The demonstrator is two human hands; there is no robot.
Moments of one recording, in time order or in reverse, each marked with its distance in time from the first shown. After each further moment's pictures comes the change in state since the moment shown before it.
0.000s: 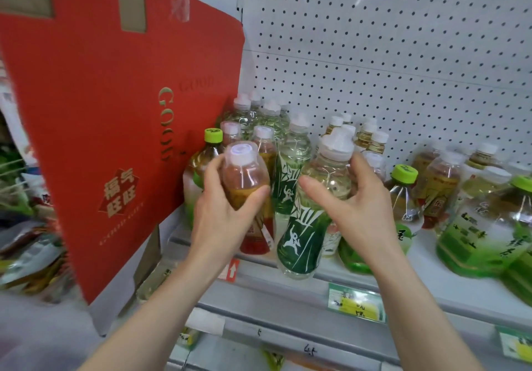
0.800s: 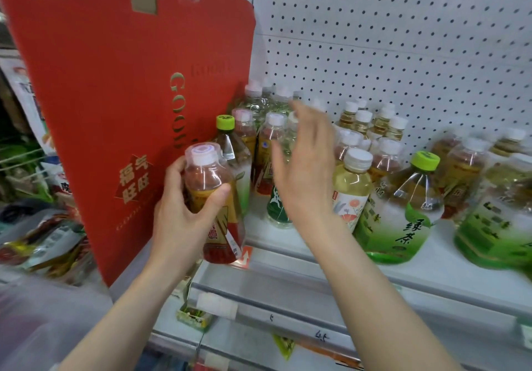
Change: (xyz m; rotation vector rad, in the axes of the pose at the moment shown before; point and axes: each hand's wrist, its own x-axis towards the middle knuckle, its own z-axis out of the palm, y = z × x) left_hand -0.013 -0.021 -0.056 0.002 0.069 0.009; right_hand 0.030 -0.011 0.094 -0.335 0.277 -0.428
